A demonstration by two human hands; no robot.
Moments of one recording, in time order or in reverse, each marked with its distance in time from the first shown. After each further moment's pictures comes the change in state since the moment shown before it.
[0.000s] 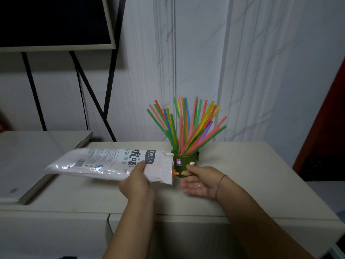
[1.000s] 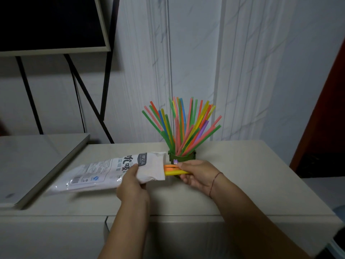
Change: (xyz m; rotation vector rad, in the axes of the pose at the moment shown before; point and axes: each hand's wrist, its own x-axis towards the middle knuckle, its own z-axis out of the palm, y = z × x) left_hand 0.015 0.001 -0.004 -0.110 -0.014 -0.132; right_hand 0.000 -0.003 0.006 0.028 -0.070 -0.290
